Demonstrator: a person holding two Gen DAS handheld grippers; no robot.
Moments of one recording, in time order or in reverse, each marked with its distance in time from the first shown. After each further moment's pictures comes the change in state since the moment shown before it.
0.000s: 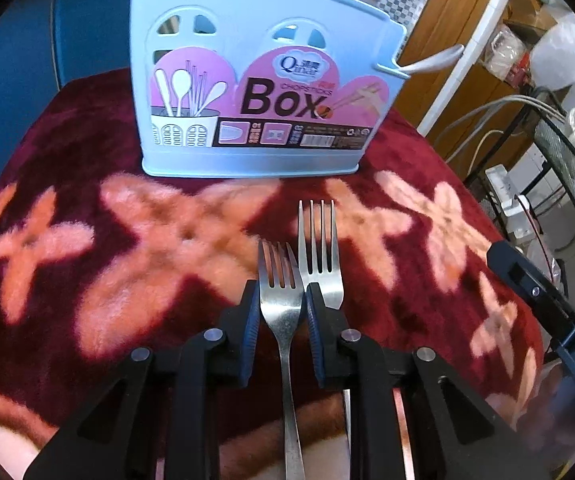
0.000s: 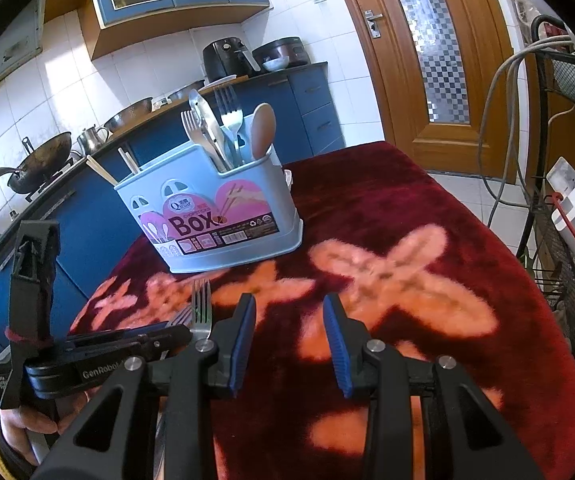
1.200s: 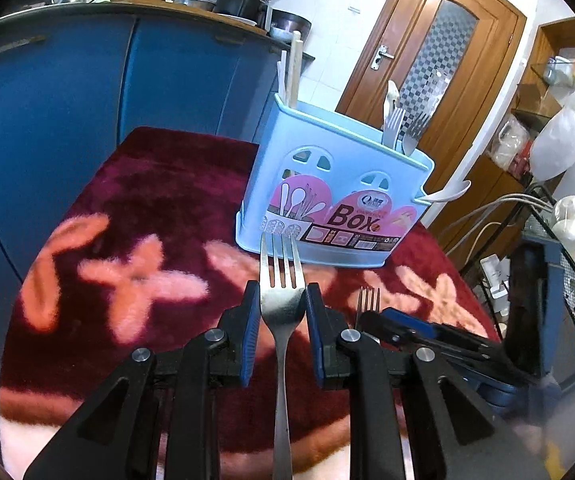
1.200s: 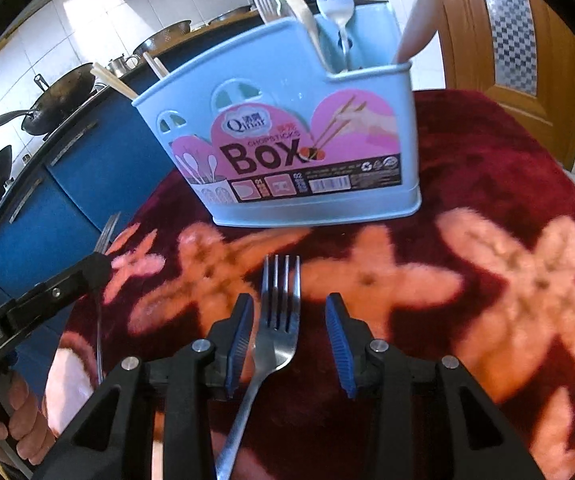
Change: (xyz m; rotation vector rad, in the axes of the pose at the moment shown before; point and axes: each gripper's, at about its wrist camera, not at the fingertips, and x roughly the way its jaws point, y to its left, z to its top) left arm -0.077 0.064 -0.004 -0.150 -0.298 -0.006; right arm 0.095 0.059 0.003 -0.085 0.265 0.143
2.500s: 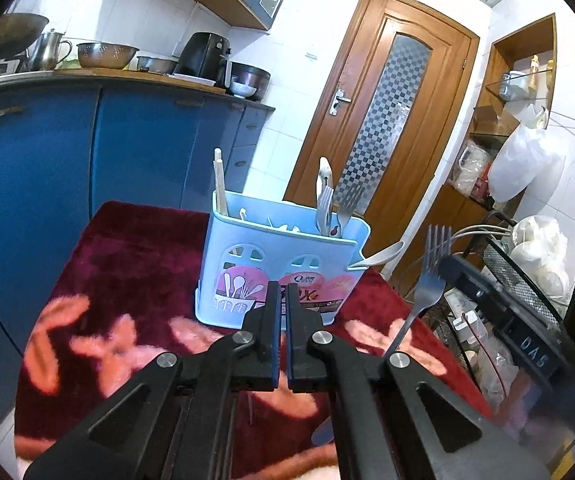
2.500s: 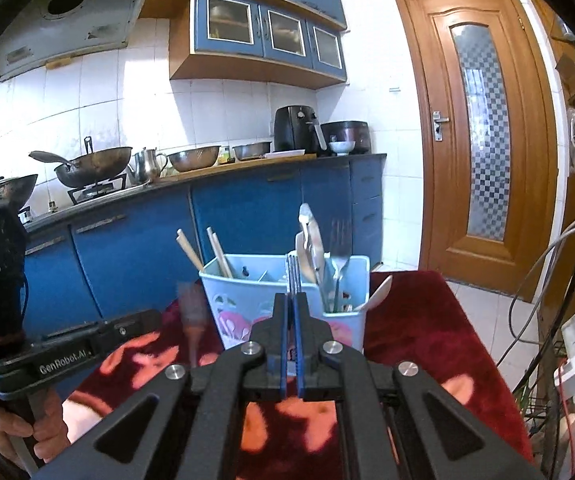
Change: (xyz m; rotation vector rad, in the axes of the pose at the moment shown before) left arm -0.043 -0.035 0.036 0.084 -0.174 -0.103; right arm -0.139 0.051 0.032 -0.221 -0.508 -0.142
